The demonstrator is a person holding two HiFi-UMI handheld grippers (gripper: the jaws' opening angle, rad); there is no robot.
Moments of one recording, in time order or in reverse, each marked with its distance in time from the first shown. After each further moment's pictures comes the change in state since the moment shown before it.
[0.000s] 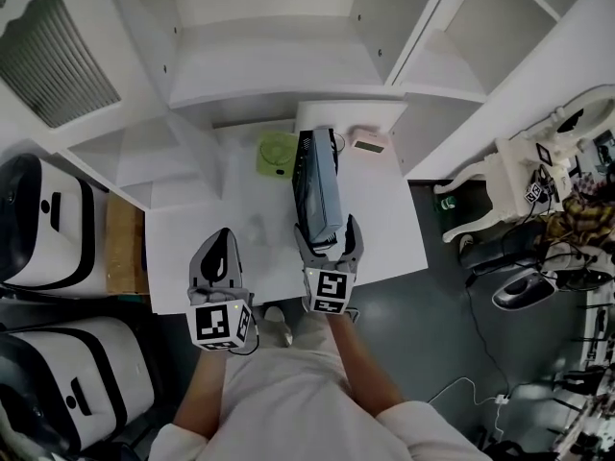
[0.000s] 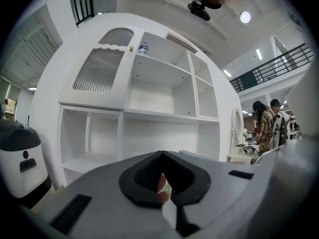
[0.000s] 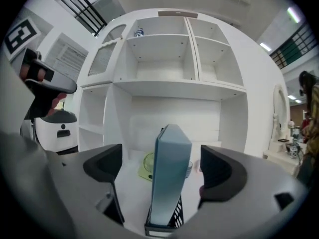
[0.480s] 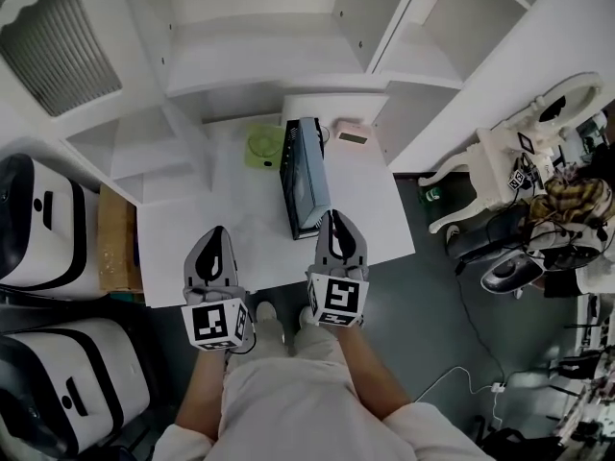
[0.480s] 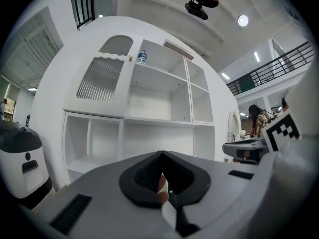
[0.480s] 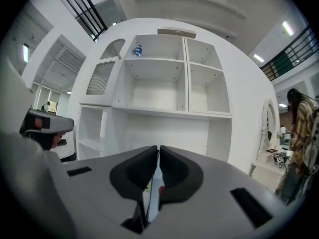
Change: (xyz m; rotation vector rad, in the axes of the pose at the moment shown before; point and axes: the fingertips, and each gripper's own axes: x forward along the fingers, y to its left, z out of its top) left arm -0.045 -0.010 0.015 0.005 -0.037 -0.011; right arm -0.083 -0.009 0.094 -0.008 -0.087 -0.089
